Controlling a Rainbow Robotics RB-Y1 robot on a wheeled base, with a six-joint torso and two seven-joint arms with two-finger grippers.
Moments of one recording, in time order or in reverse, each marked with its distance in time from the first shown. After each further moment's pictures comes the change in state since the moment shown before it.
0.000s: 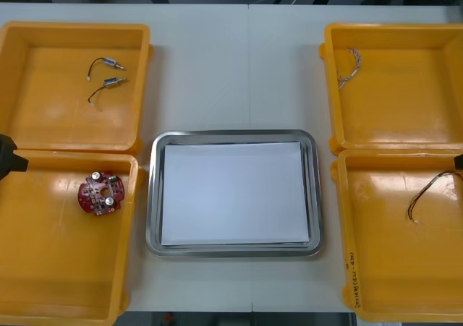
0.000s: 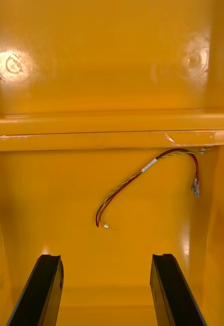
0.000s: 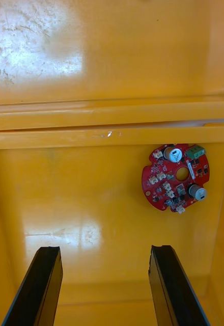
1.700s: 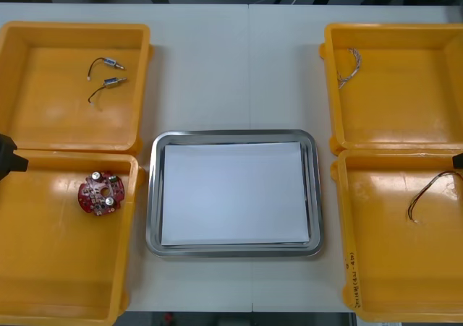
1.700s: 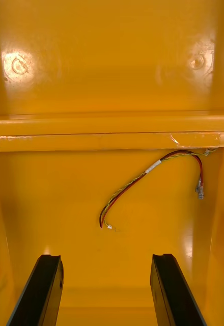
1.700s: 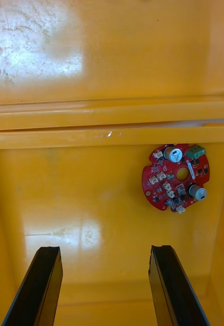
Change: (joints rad) right arm 0.000 0.000 0.000 0.000 -0.011 -0.007 0.000; left arm 0.000 0.000 0.000 0.000 0.000 0.000 0.000
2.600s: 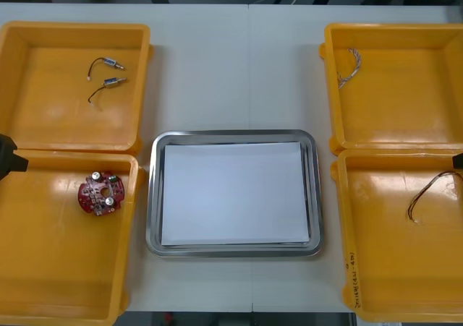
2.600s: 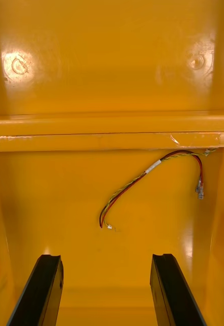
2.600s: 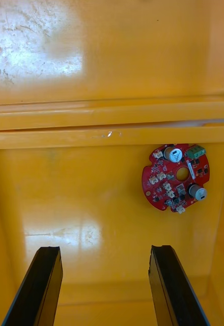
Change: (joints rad) right arm 0.000 0.000 0.000 0.000 0.000 0.000 0.000; left arm 0.000 0.000 0.000 0.000 0.000 0.000 0.000
